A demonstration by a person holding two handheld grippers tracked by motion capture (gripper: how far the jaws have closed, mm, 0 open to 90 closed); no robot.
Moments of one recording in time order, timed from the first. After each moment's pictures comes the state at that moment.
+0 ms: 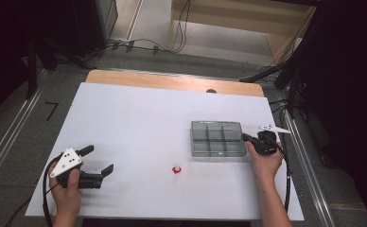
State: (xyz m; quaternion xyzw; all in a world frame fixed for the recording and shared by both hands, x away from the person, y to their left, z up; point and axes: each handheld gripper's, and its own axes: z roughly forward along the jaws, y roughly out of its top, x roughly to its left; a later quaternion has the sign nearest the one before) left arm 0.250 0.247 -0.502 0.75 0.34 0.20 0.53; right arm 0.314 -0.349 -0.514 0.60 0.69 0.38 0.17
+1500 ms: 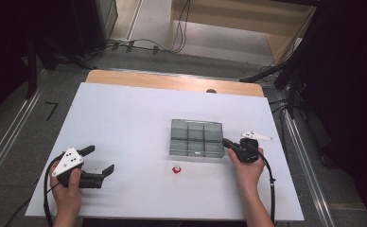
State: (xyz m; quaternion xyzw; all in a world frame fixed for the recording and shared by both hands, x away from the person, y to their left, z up) left arm 0.252 0.245 -0.502 0.76 0.34 0.19 0.52; right arm 0.297 -0.286 -0.520 0.56 0.69 0.43 0.15
